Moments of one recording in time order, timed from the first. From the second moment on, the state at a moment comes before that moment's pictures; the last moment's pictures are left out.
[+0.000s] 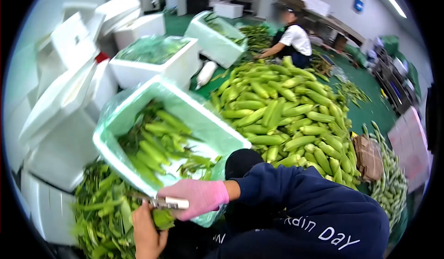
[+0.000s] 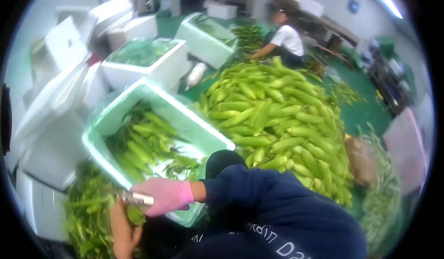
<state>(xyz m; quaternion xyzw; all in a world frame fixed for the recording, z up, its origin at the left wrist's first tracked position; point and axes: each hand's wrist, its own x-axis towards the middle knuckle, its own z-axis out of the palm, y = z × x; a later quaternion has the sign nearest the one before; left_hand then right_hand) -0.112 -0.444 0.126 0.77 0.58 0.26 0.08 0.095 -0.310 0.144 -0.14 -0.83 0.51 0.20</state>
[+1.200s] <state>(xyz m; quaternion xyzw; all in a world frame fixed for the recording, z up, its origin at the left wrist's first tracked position) 0.027 -0.325 0.077 0.29 0.35 0.61 0.65 0.231 -0.294 0.064 -0.16 -0.15 0.82 0.52</state>
